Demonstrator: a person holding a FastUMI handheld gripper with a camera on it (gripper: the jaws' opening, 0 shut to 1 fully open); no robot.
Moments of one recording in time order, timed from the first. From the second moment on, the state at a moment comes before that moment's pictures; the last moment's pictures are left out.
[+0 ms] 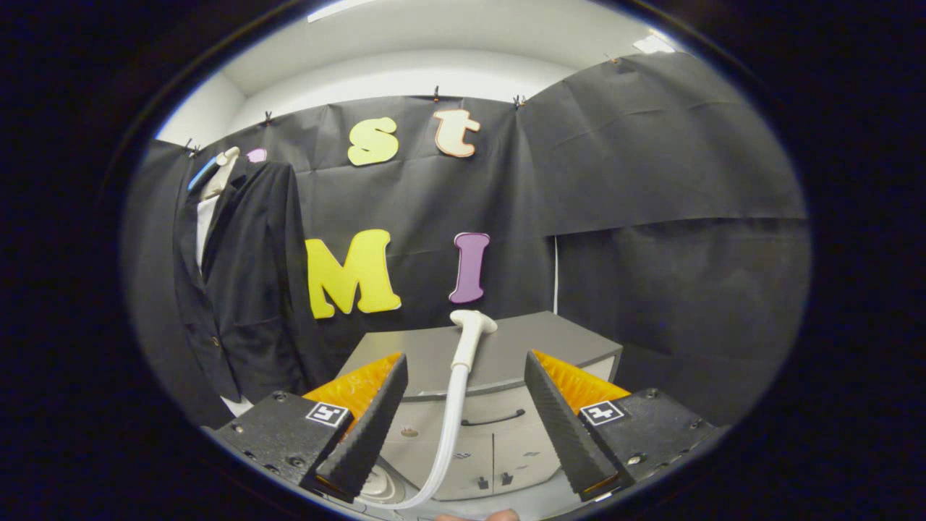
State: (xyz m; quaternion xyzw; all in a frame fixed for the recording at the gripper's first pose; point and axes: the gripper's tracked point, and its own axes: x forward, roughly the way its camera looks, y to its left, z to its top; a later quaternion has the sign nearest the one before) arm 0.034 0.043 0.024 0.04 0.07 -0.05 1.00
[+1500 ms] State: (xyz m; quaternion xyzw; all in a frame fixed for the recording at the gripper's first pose) arm 0.286 0.008 -0.069 0.09 0.41 -0.04 0.91
